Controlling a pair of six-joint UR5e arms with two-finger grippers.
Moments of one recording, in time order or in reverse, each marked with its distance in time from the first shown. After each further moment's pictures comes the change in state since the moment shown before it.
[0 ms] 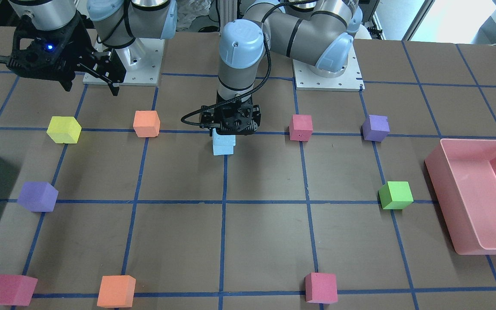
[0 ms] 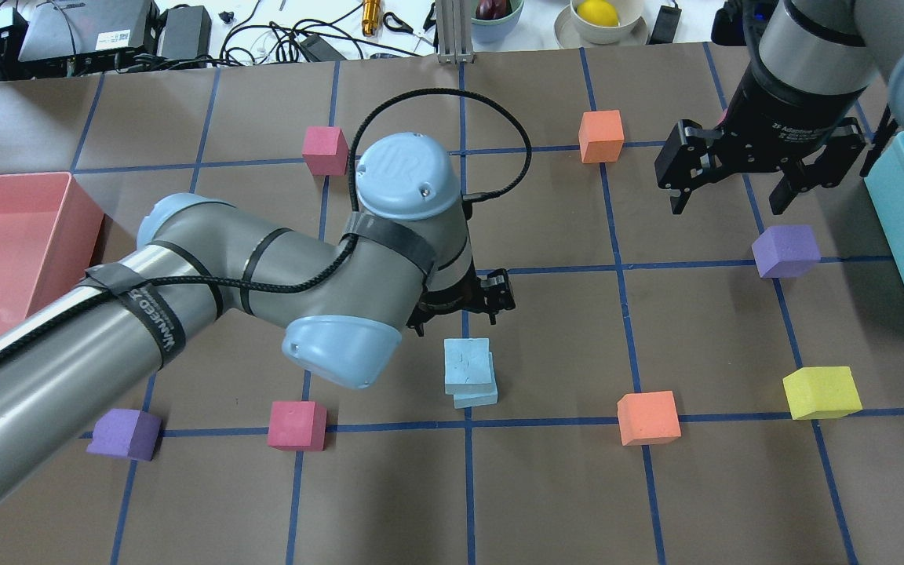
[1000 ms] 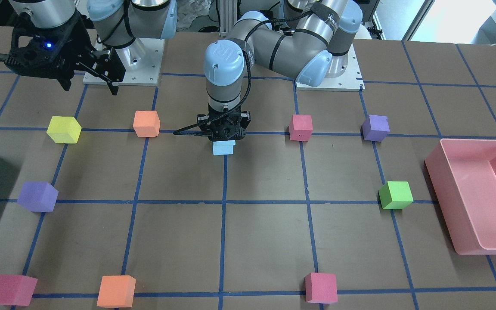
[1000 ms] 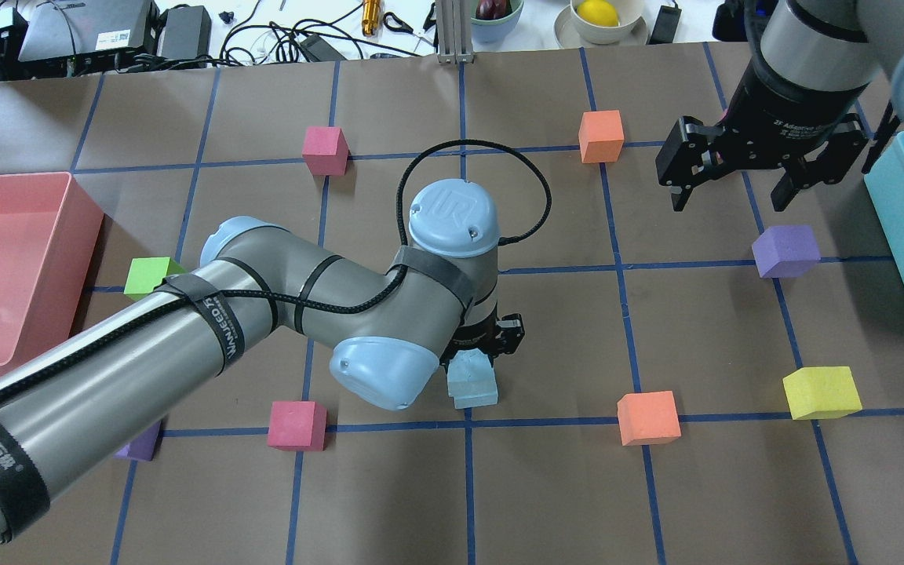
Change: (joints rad) left arm -0.099 -0.108 -0.025 0.021 0.029 -0.119; right arm 0.001 -0.001 -0.006 -0.001 -0.003 0.000
